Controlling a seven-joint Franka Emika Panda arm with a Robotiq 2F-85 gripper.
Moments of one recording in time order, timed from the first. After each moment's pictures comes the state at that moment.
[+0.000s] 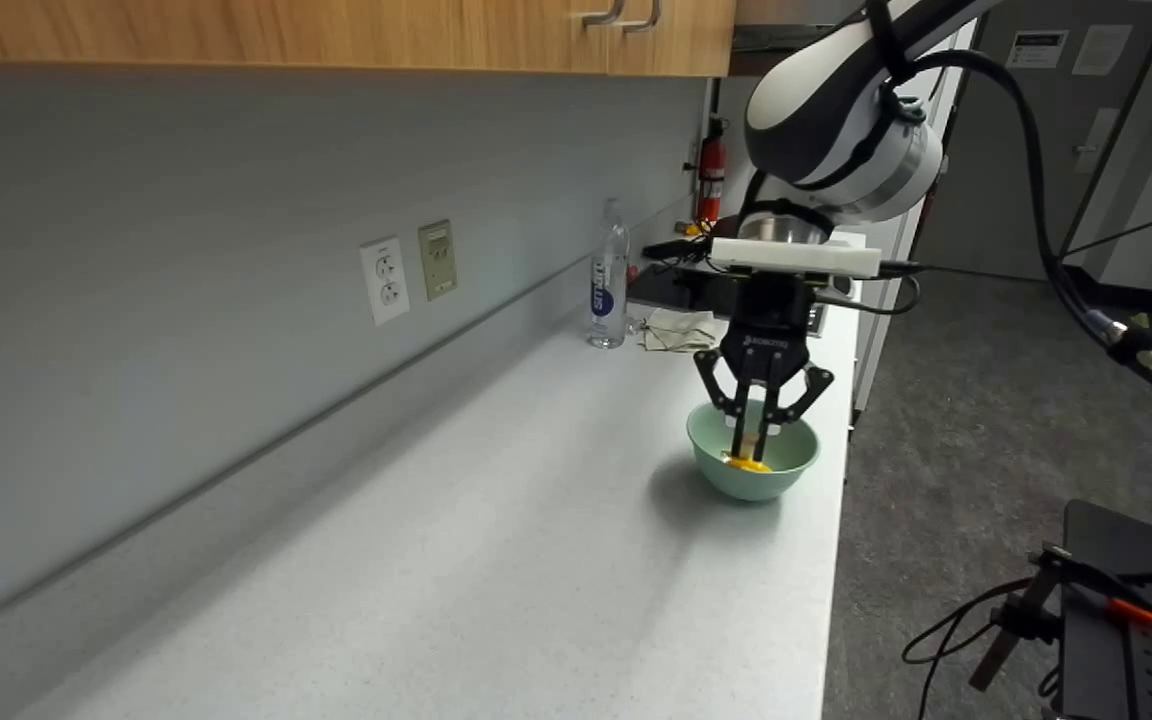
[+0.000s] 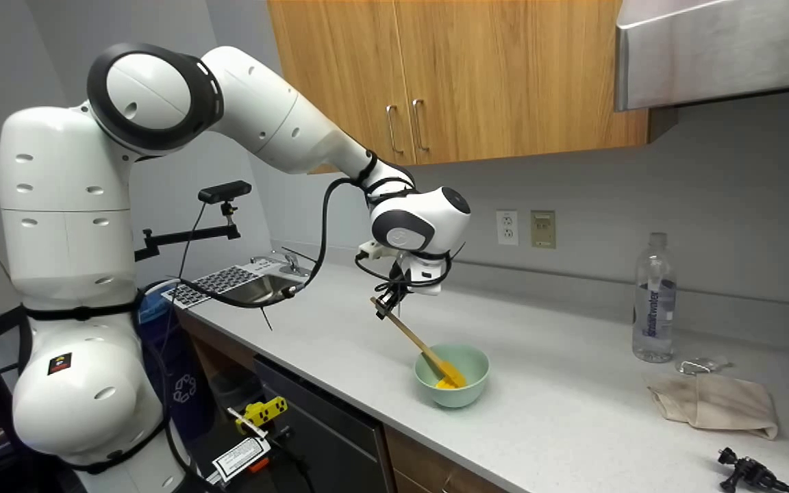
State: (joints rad) arm 0.01 0.25 -0.03 -2.13 0.69 1.98 0.78
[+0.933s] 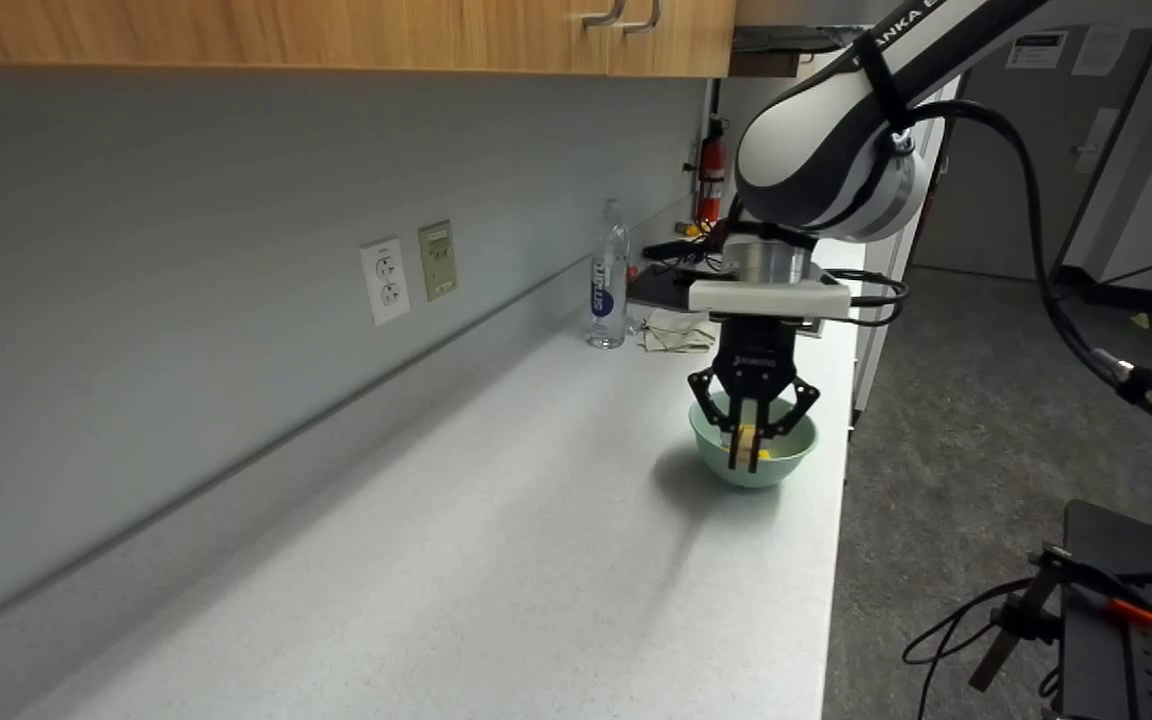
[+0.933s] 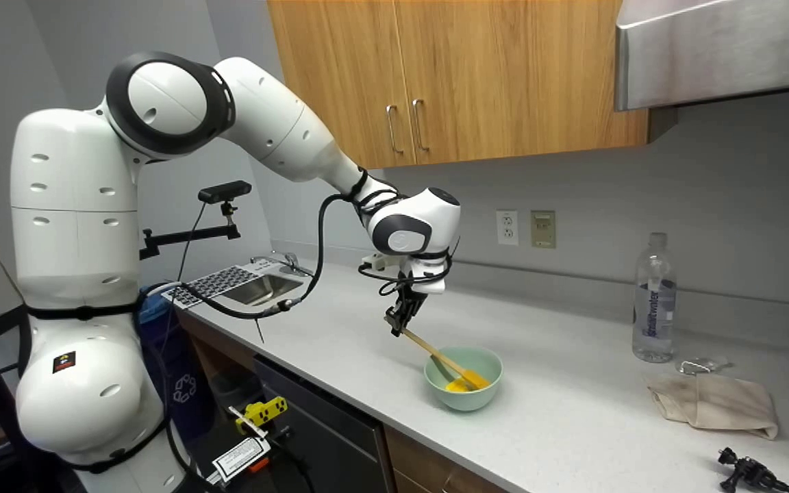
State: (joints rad) arm 0.04 0.29 -0.02 -2.13 0.47 2.15 0.96
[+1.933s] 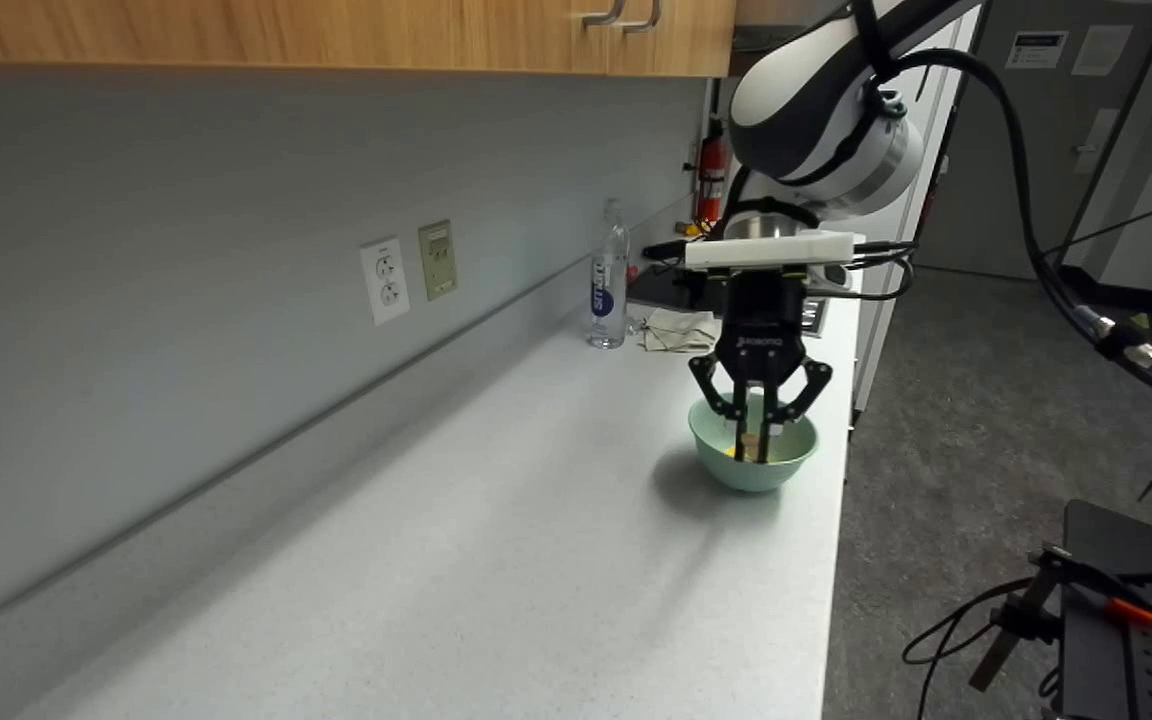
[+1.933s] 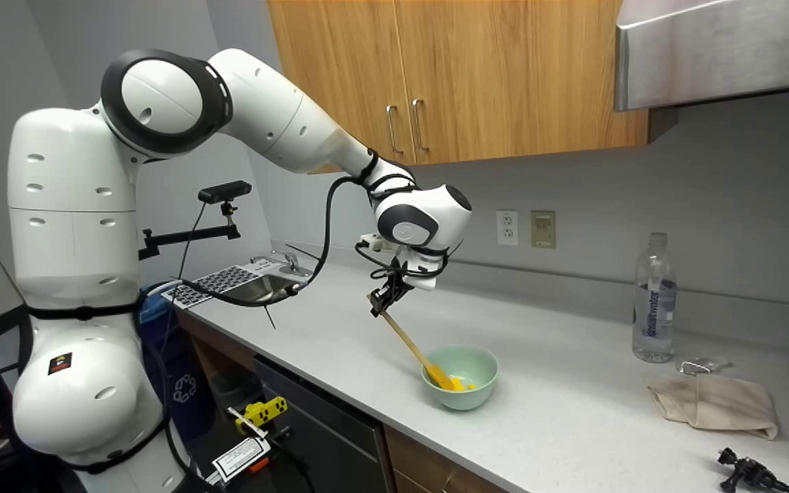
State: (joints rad) arm 0.01 0.28 -0.02 -2.07 0.65 1.89 0.96
